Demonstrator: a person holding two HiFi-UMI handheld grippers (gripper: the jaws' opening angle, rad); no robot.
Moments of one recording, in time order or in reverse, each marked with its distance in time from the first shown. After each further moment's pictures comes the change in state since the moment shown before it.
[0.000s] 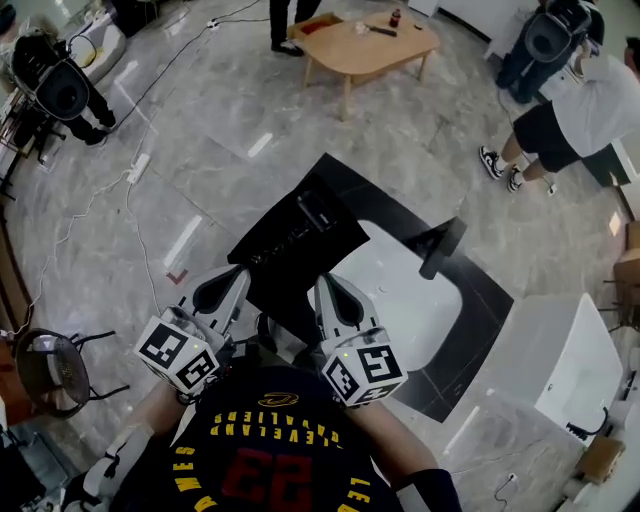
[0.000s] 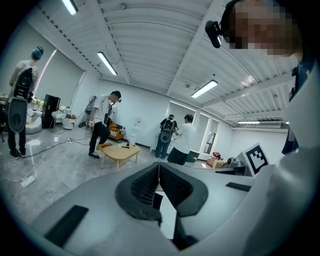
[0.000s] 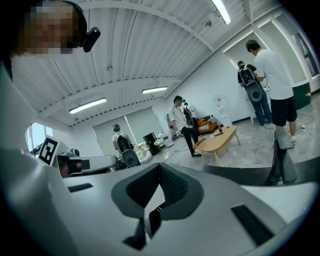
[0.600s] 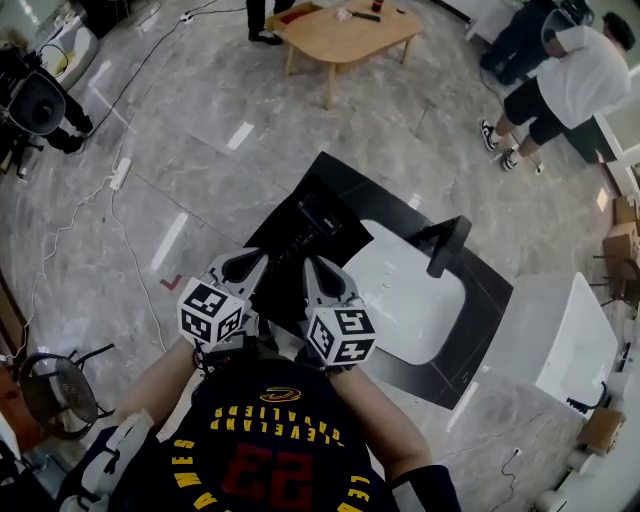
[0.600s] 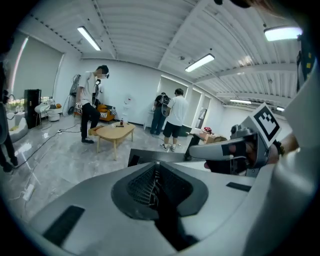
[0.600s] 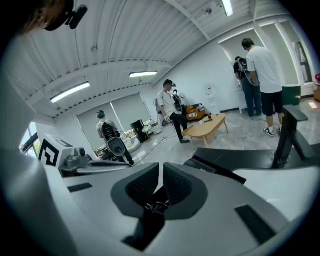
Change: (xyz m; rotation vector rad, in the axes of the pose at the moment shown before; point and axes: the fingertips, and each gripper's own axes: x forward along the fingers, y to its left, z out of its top) left arm 0.080 0.093 -0.102 0.101 0.299 -0.103; right arm 0.097 -0.031 -0.073 0.042 0.178 -0.166
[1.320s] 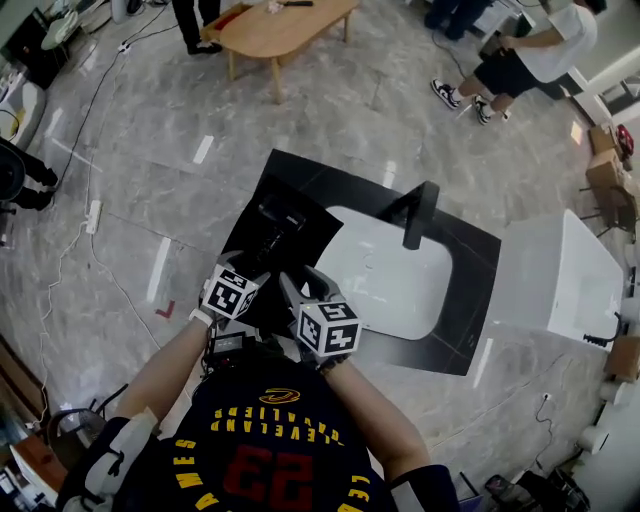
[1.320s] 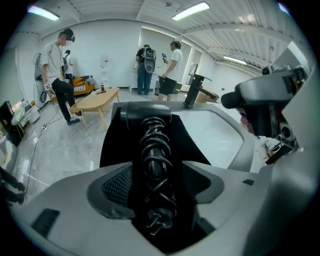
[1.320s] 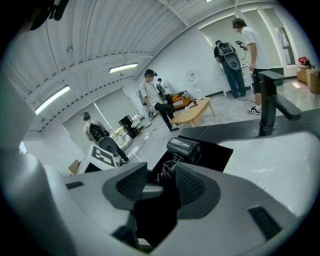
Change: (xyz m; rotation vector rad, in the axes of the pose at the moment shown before) left arm 0.109 0.018 -0.136 0.170 0.506 -0.084; right arm 0.001 -0.043 -0.060 0.181 0.118 -0.081
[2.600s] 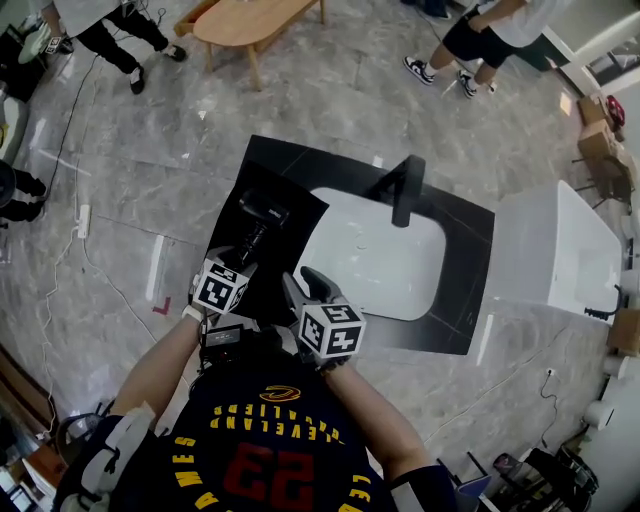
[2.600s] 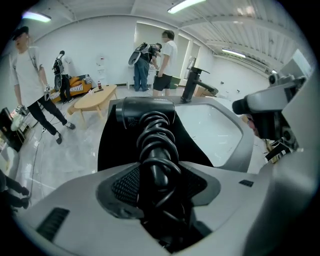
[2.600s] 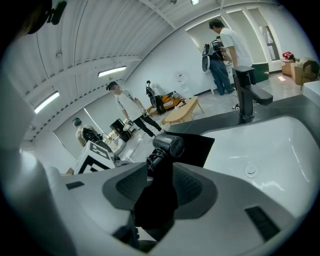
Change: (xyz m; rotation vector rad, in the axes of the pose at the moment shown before) left arm 0.002 -0.009 -0.008 0.041 0.054 0.007; right arm -0.030 -0.026 -0.029 0.099 -0.014 -0.077
